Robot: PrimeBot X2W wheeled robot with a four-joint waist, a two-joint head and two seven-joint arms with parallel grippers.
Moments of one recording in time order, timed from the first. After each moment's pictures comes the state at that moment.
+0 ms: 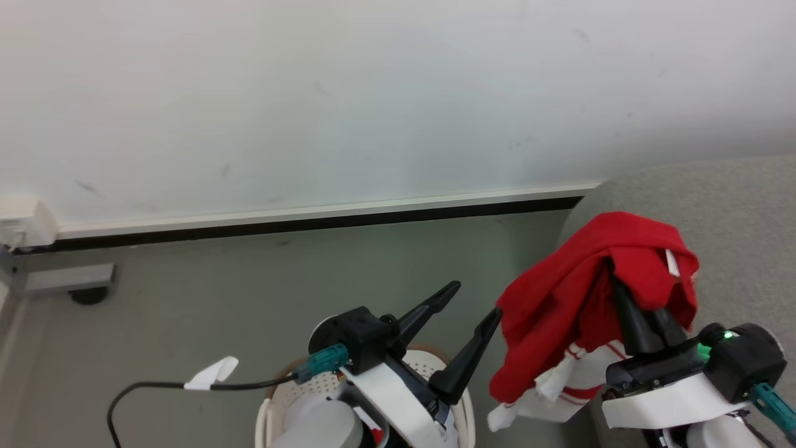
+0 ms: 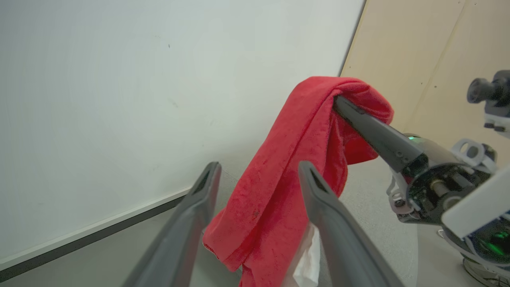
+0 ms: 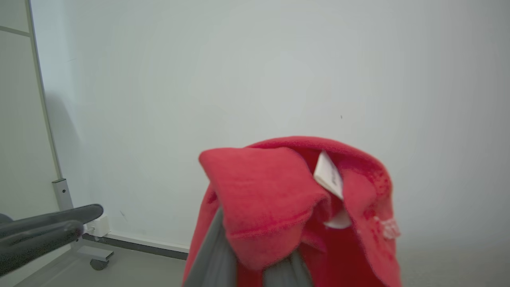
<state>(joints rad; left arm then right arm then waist) -0.50 0.15 -0.81 0.28 -0.57 -0.13 -0.26 -0.21 -0.10 0.23 0.11 0.28 0.13 -0.26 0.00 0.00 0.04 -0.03</state>
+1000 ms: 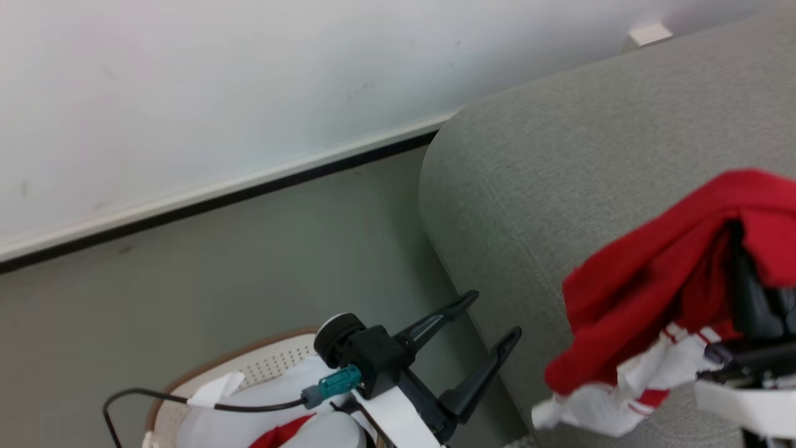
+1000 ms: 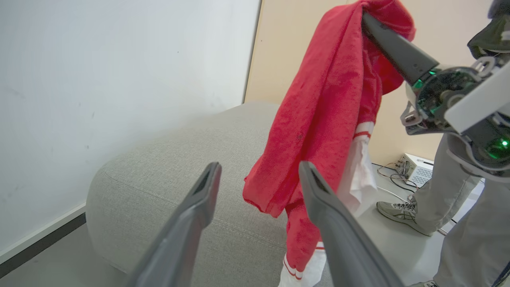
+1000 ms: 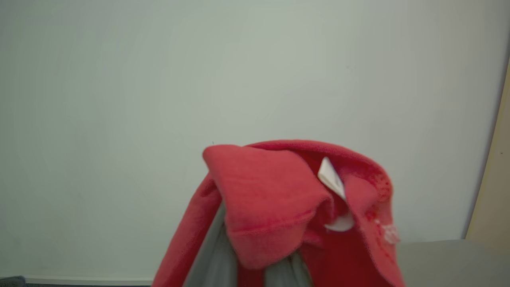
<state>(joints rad) -0.48 0.18 -0.84 0.18 -0.46 -0.13 -0.26 -0.12 -0.15 0.01 -0.20 0.23 0.13 -0.26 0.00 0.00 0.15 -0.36</state>
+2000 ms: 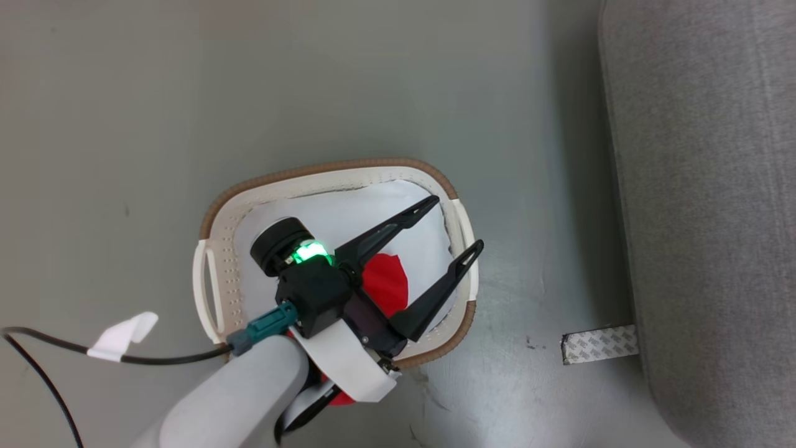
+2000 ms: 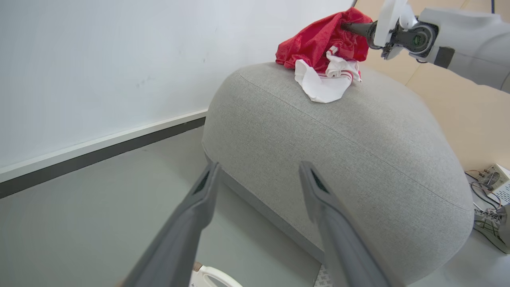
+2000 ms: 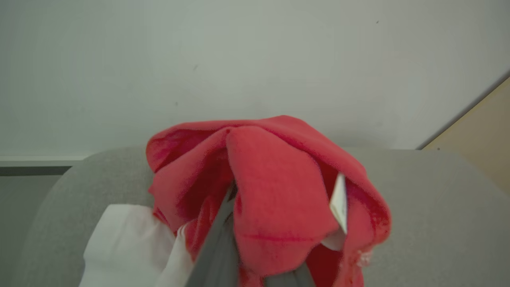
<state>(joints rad) -0.65 0.36 -0.81 0.04 -0.44 -0.13 -0.26 -0.91 -0.53 -0.23 0.42 0.21 0.13 0.14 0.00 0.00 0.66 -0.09</state>
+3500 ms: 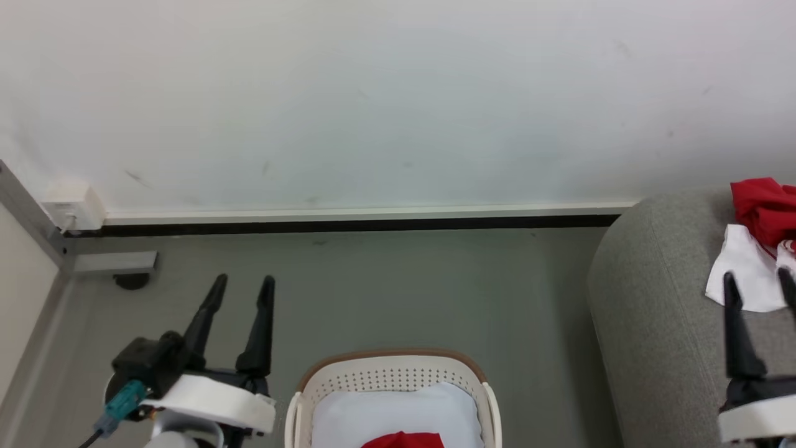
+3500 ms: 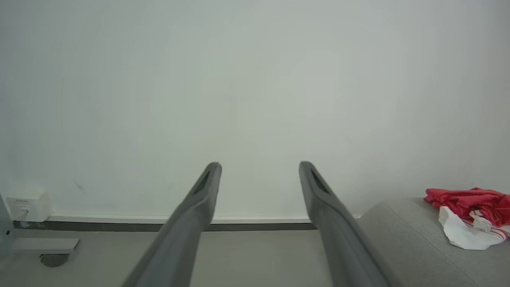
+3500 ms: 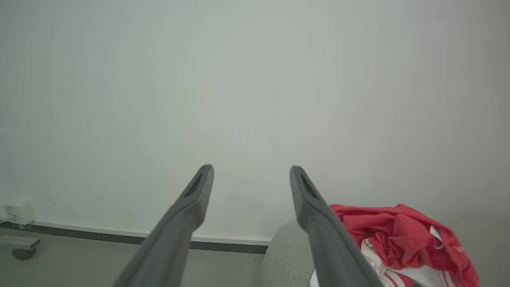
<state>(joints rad) -0.22 0.17 -0.18 0.21 -0.36 -0.09 -0.26 -0.18 -0.30 -0.02 0.17 0.35 0.13 -0.22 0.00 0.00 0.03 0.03</state>
